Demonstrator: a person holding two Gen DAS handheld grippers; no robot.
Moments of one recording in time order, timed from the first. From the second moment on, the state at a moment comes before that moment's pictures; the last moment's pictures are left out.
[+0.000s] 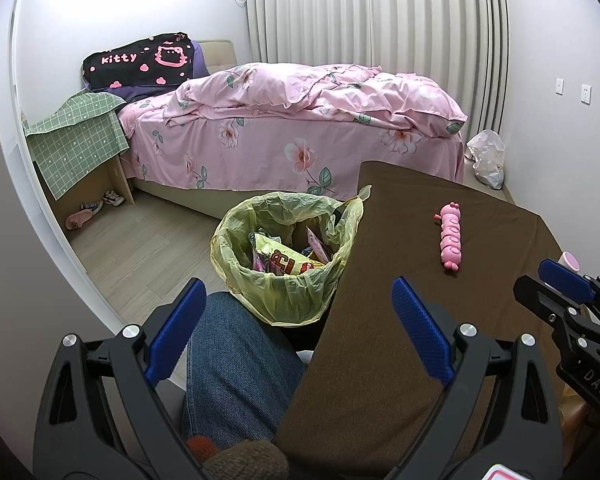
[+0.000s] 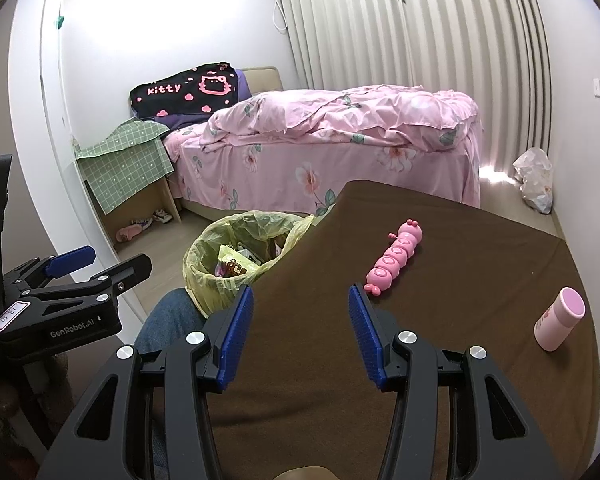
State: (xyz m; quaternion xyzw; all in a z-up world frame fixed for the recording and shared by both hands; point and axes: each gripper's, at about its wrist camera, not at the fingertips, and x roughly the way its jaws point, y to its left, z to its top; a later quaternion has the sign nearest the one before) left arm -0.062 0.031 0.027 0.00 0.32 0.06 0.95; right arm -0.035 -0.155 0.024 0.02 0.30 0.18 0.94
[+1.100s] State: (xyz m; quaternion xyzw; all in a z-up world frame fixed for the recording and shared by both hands) left arm -0.063 0.032 0.028 0.00 0.32 0.06 0.94; right arm -0.035 -0.156 0.024 0.02 0.30 0.18 0.94
